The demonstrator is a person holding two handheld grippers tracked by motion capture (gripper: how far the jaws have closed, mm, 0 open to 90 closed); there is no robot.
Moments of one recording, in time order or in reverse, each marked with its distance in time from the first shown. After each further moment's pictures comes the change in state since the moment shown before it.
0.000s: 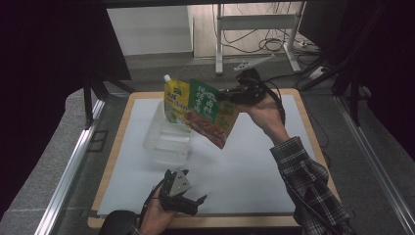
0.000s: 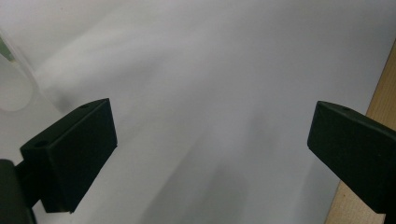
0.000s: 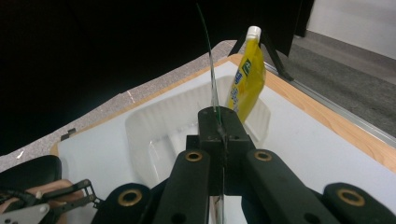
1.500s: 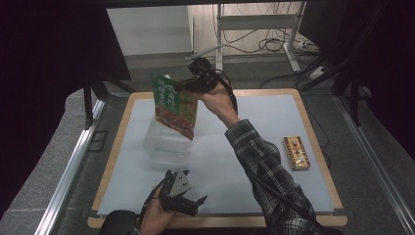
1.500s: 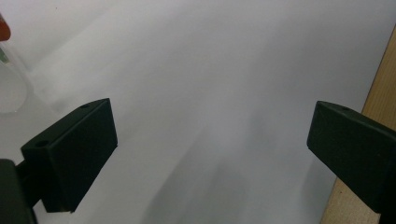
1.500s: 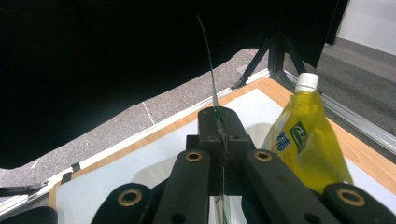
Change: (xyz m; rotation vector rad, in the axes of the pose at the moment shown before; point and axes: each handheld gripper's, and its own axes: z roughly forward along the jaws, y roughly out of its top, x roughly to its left) left arm 0.000 0.001 0.000 0.006 -0.010 0.013; right arm 0.015 0.055 0.109 -0.006 0.076 -0.003
